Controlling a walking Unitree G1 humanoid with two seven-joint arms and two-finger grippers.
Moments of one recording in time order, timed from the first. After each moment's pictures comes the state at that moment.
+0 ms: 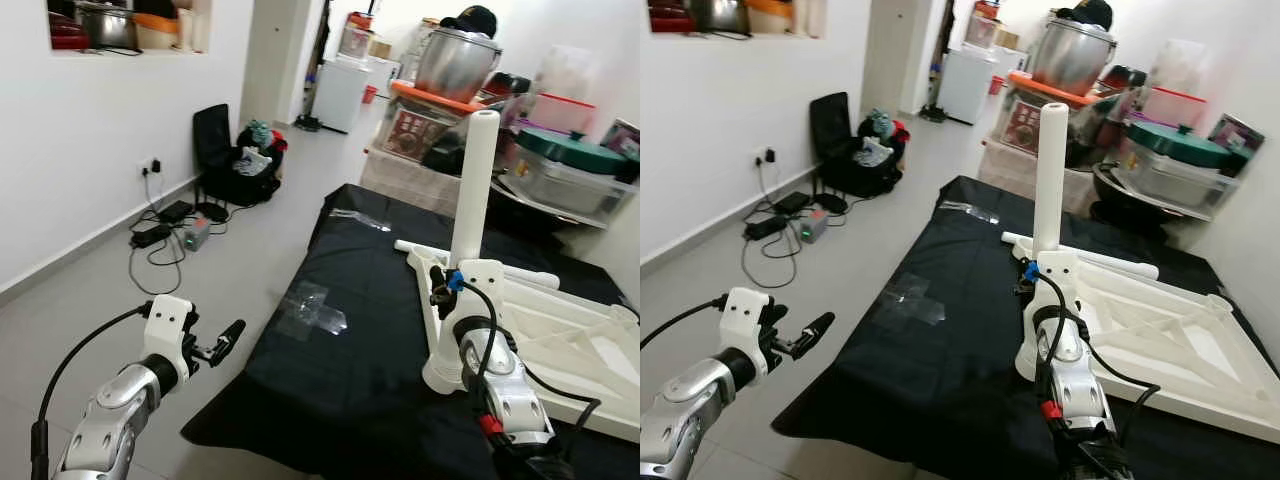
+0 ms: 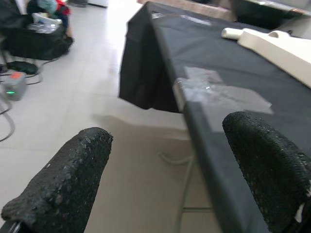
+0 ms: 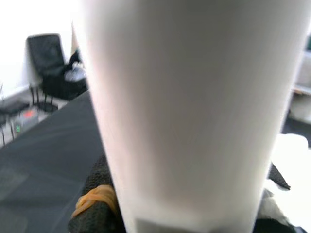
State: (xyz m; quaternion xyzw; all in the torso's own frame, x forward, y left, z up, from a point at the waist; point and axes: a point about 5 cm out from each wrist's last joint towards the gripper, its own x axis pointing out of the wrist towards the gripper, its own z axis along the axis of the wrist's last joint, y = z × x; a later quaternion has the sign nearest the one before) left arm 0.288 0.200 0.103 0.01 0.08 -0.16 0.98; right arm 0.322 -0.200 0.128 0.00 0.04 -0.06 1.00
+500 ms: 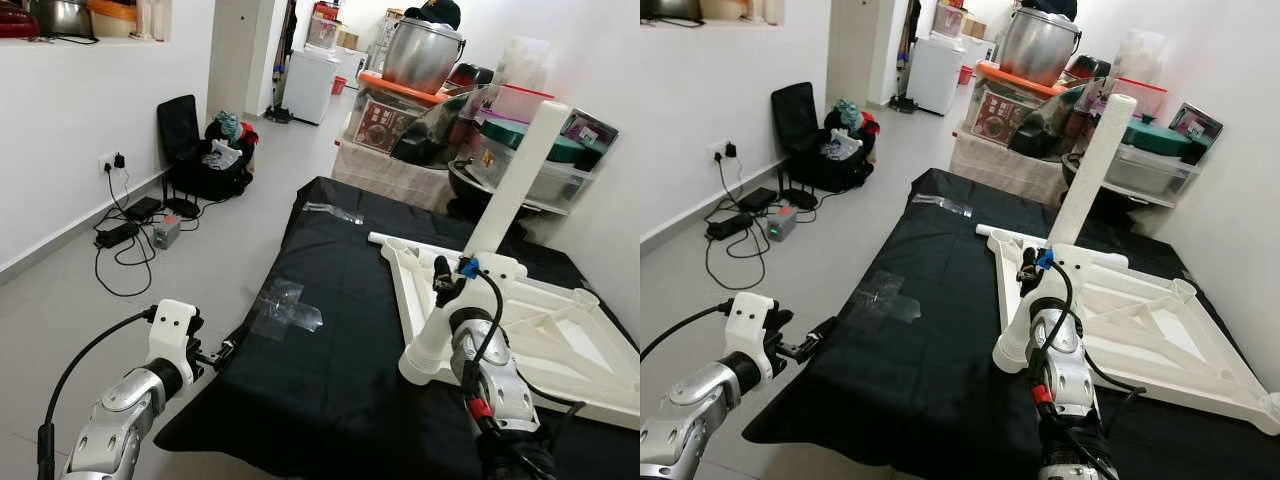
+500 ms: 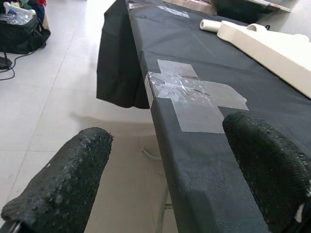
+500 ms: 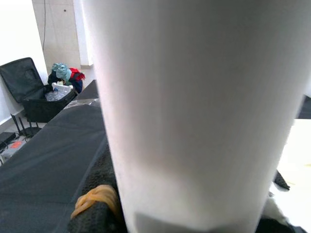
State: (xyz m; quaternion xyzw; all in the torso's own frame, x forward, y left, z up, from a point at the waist) left arm 0.288 0.195 0.097 0.00 0.09 -0.17 0.98; right arm 0.331 -0.197 0.132 0.07 0.03 -0.11 0.99
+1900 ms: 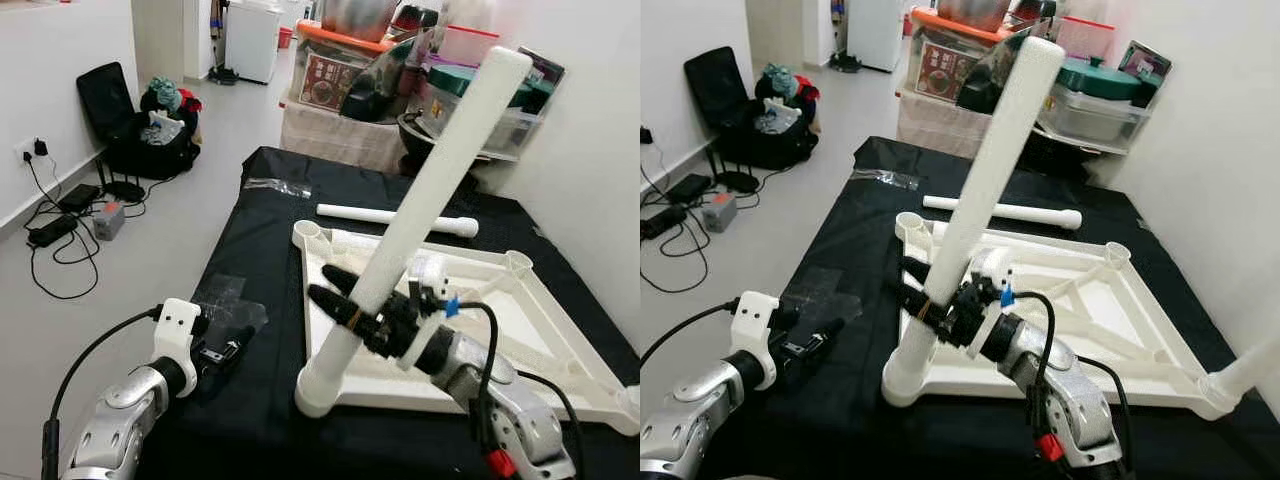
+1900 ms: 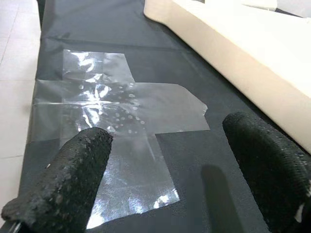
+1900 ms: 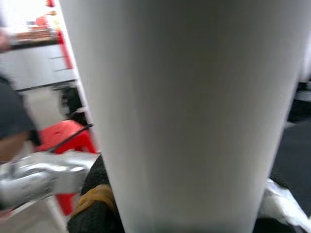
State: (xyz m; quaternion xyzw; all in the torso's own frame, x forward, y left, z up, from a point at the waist) left arm 0.290 0.192 0.097 0.00 0.09 -0.18 0.98; right arm 0.257 -0.112 0.180 0.12 -0.04 0.54 0.83
